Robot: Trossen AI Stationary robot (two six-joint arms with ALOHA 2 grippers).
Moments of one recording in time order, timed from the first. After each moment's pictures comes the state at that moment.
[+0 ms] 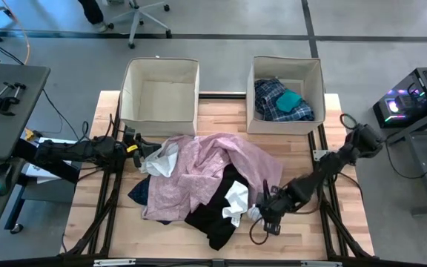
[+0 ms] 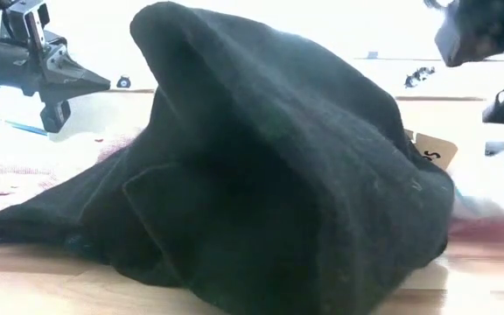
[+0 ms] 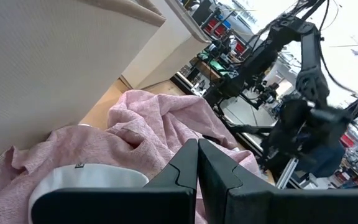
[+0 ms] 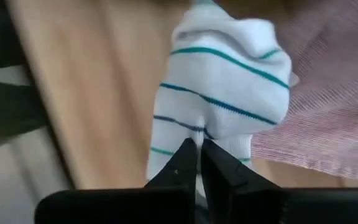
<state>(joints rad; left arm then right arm) -0.09 0.01 0.09 -0.20 -0.32 -0.70 0.62 1.57 0.96 -0.56 -0.10 0.96</state>
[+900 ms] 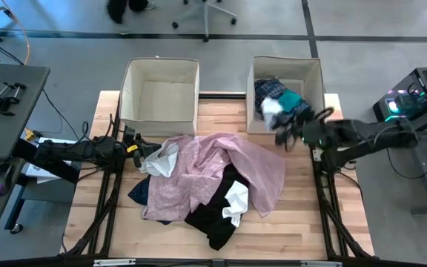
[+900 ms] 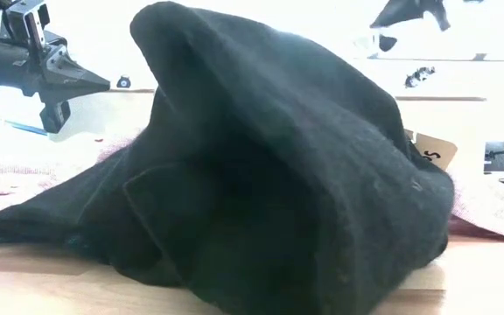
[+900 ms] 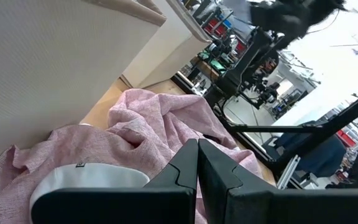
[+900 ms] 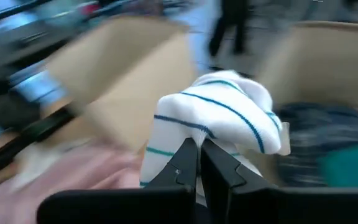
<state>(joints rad) -0.09 0.01 0.09 -0.20 -0.33 -0.70 0.08 0.88 1.00 -0.68 0.81 0.68</state>
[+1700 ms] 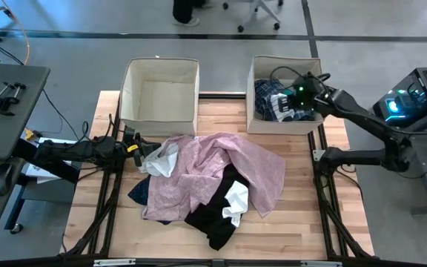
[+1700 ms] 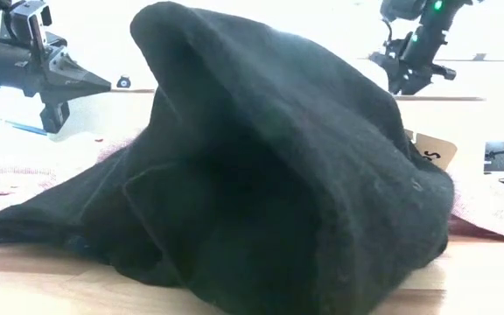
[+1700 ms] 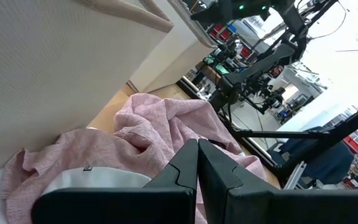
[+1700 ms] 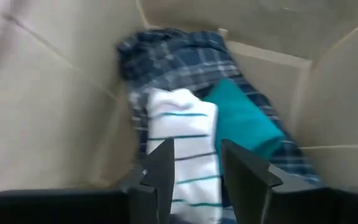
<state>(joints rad) -0.09 0.01 0.09 -0.20 -0.36 -0.71 -0.71 1.06 1.06 -0.89 0.32 0.47</state>
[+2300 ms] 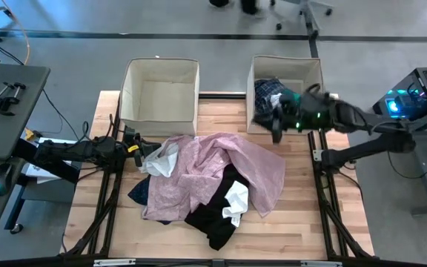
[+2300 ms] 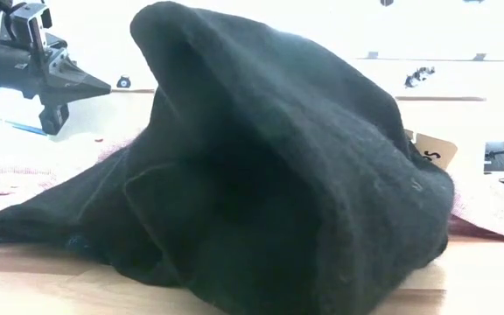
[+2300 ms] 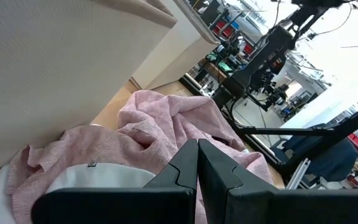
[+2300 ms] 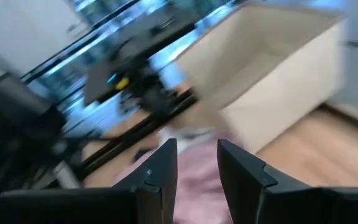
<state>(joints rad) -0.09 0.01 0.09 -0.22 -0.36 -0.70 -0.01 1.08 1.26 -0.52 0.16 0.54</state>
